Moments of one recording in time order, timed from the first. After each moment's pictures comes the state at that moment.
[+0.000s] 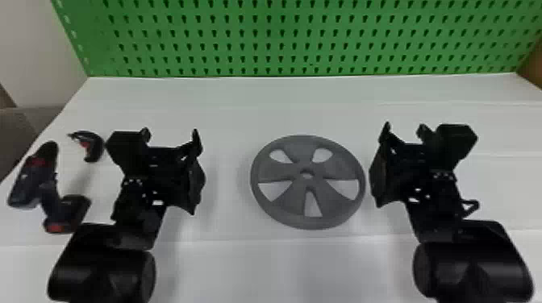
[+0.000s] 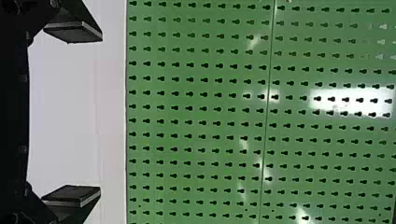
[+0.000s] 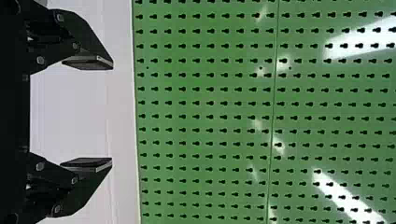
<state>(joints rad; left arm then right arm) -0.02 0.12 -0.10 -1.53 0.15 -0.11 0.03 -0.04 -0.02 -0.06 -1.61 -0.03 0.04 -0.05</state>
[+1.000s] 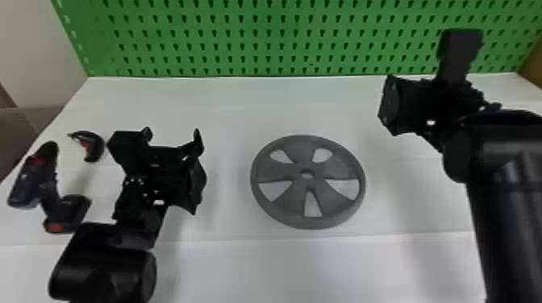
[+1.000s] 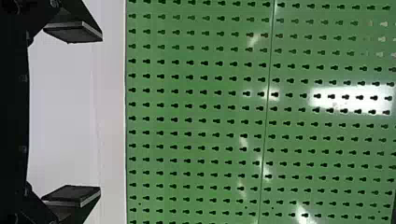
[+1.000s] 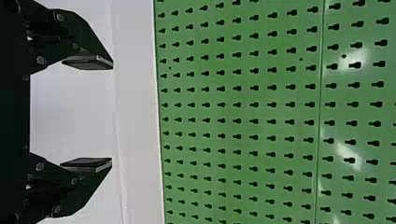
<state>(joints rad) -0.02 0.12 -0.11 -1.53 0.15 -0.11 0.02 -0.39 -0.10 -0.04 -1.71 -0.11 0.80 -0.06</state>
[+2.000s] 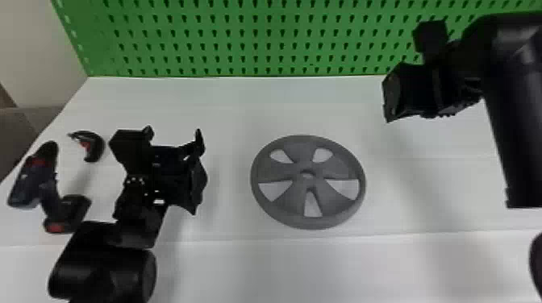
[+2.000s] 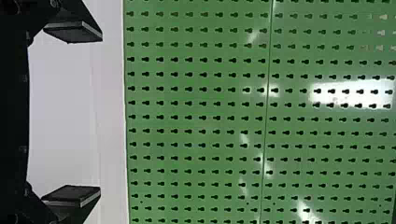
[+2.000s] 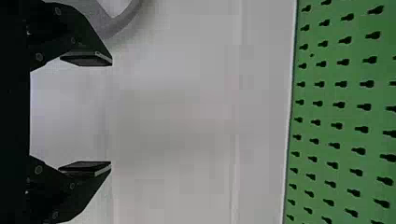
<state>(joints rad) -0.03 0.13 -0.11 -1.53 0.14 -0.11 0.02 -0.82 -0.20 0.11 -1.34 -0.21 1.52 -0.08</state>
